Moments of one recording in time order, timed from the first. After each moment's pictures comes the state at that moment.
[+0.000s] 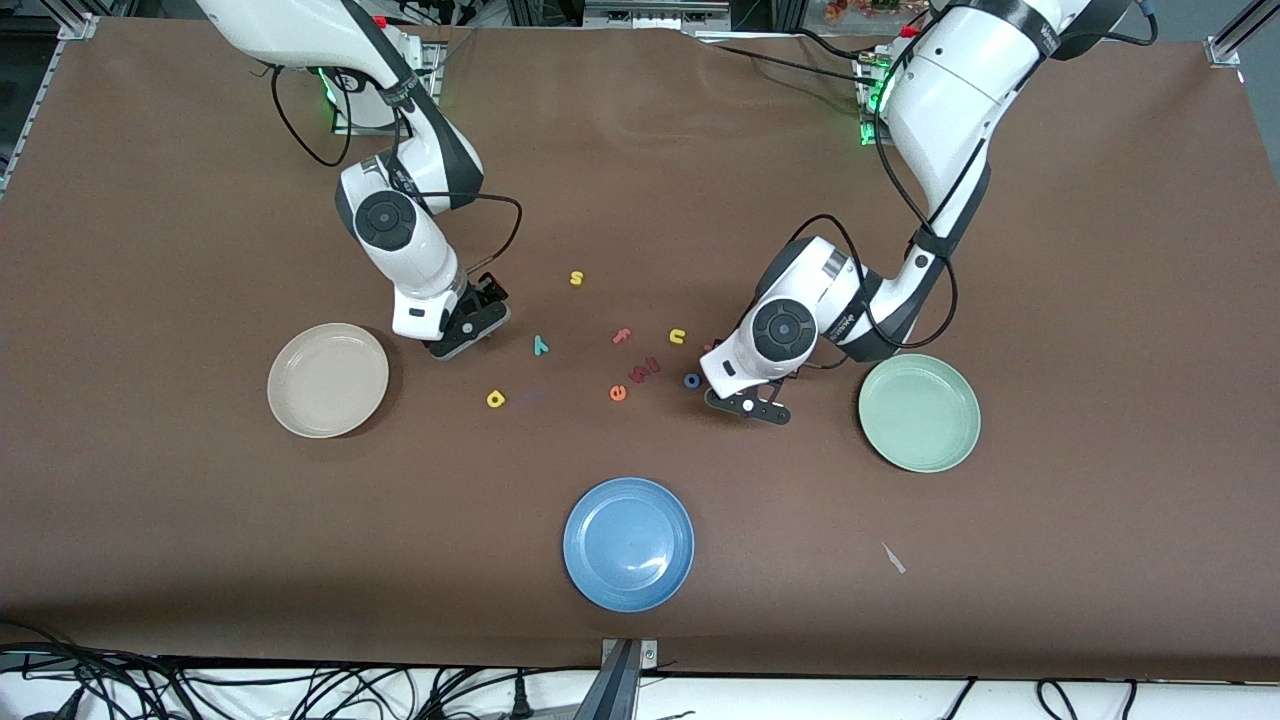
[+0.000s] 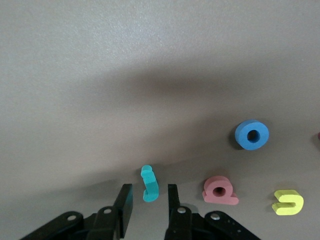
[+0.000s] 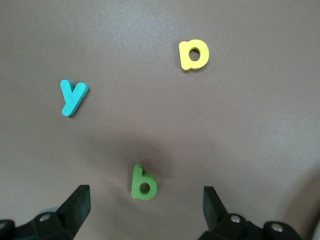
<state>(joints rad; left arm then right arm) -0.30 0.75 -0.28 -1.59 0.12 2.13 -0.35 0.30 0.39 0.15 -2.22 -0.09 2.63 -0.14</state>
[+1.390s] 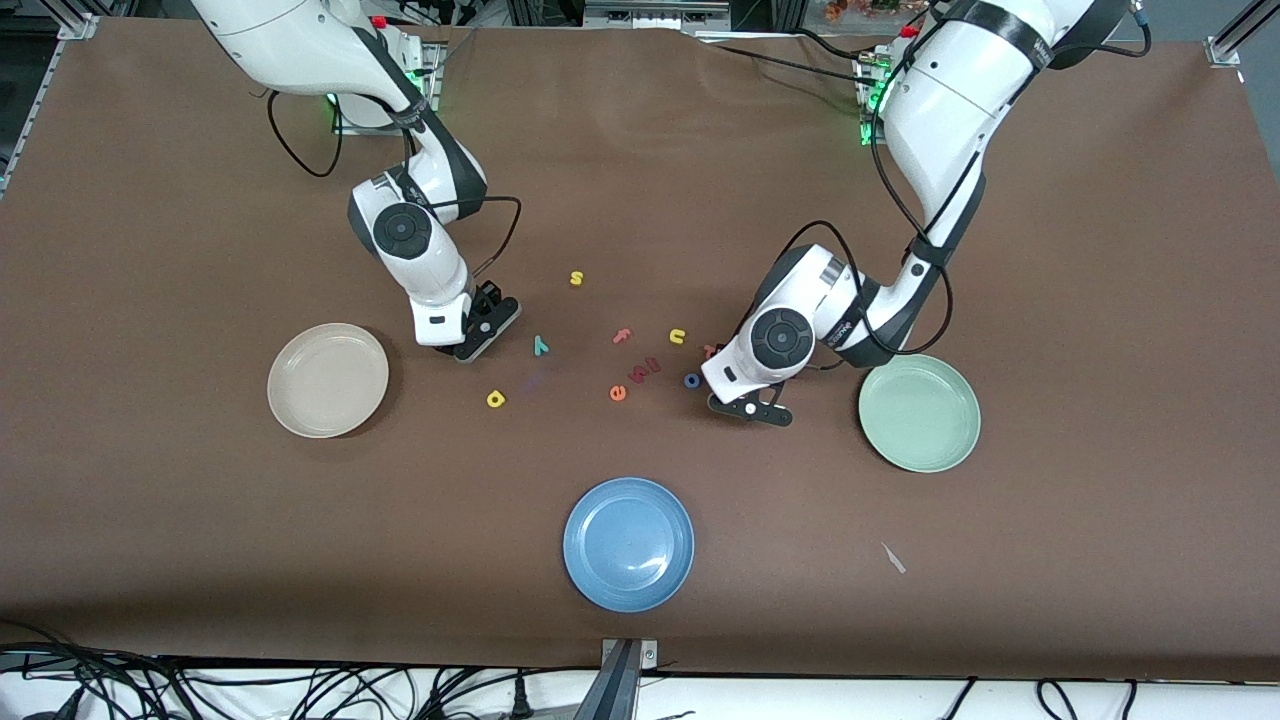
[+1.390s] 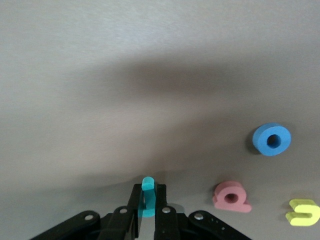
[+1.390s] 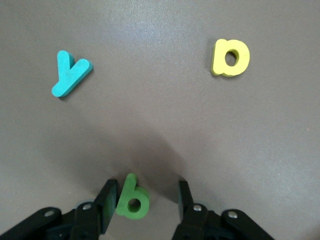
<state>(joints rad) -0.30 0.77 -0.27 -1.57 0.13 2.08 -0.38 0.30 0.45 0.15 -2.22 -0.18 2.69 -0.27</state>
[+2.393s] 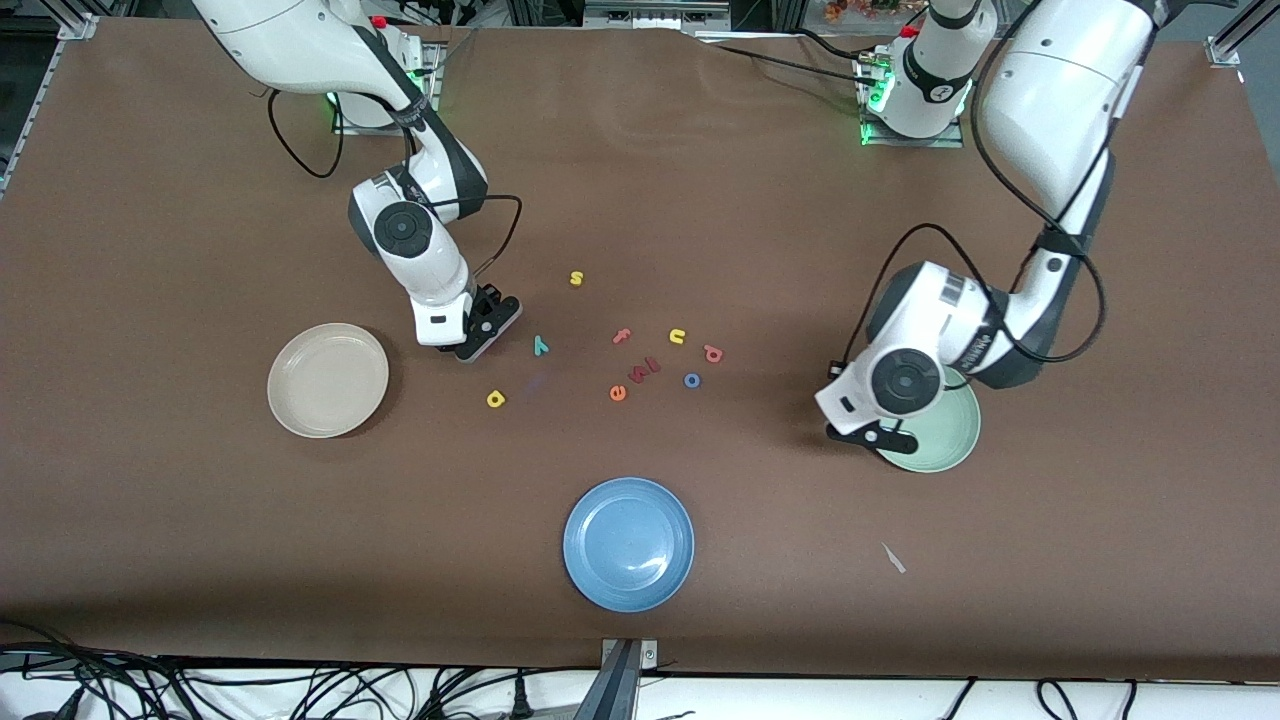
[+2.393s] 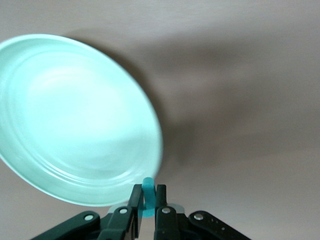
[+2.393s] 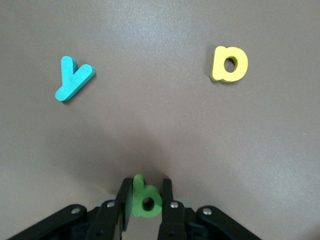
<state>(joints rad) -0.07 0.68 -0.26 -1.56 0.26 1.84 -0.20 0.30 0.45 0.15 -2.21 -0.18 2.69 -0.27</state>
